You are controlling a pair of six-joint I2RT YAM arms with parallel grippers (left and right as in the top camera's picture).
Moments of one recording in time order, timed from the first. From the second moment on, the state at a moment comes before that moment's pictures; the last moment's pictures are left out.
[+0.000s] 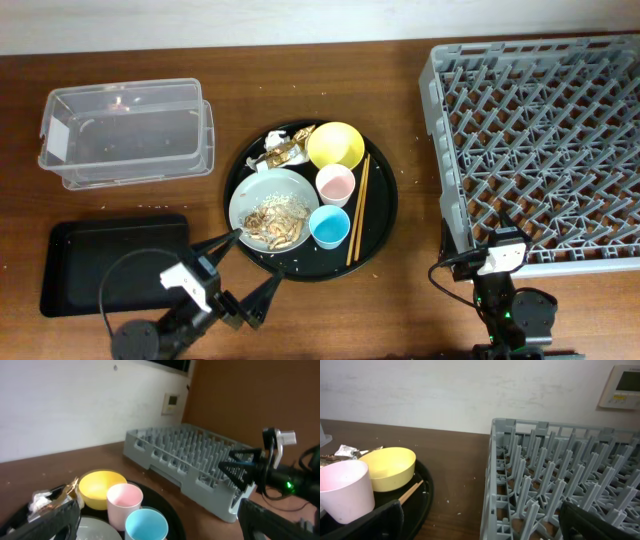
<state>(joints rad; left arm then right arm) -0.04 0.12 0.23 -0.06 0.77 -0.23 -0.03 0.01 0.01 -0.06 -0.13 -0.06</state>
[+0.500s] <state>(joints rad) -0.17 1.39 1.44 -0.85 0.52 0.00 -0.03 0.01 0.01 -0.06 -0.13 -0.06</state>
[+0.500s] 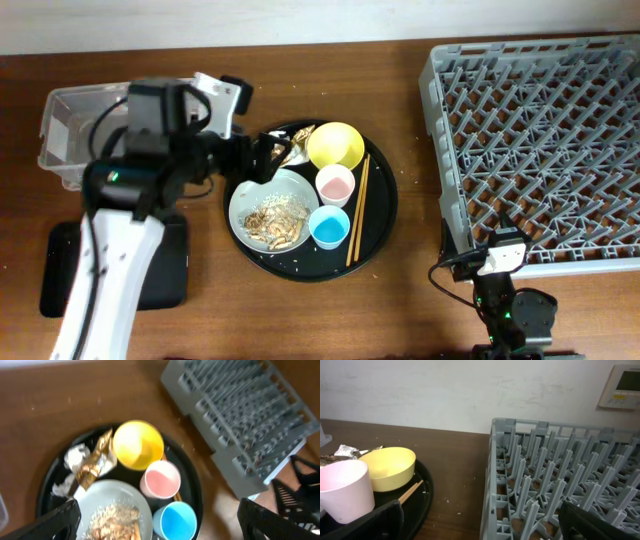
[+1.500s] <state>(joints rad) -0.30 2.01 1.48 -0.75 -0.03 -0.05 -0.03 0.01 0.01 -0.06 -0.13 -0.06</state>
